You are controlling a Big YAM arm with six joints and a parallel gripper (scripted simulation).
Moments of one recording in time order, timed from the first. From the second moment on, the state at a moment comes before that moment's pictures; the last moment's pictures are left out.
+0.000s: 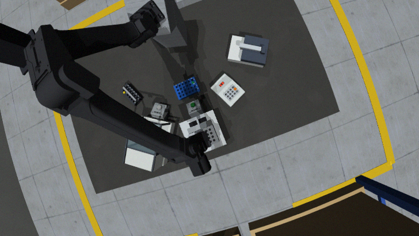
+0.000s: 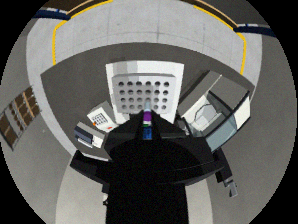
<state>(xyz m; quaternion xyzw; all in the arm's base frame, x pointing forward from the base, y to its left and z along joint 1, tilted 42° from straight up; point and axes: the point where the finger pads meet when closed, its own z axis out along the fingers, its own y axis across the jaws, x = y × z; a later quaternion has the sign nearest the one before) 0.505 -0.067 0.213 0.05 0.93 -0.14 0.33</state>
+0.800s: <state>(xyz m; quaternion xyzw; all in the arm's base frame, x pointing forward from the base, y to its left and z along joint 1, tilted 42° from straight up) 0.500 -0.067 0.210 0.06 0.93 -0.14 0.33</state>
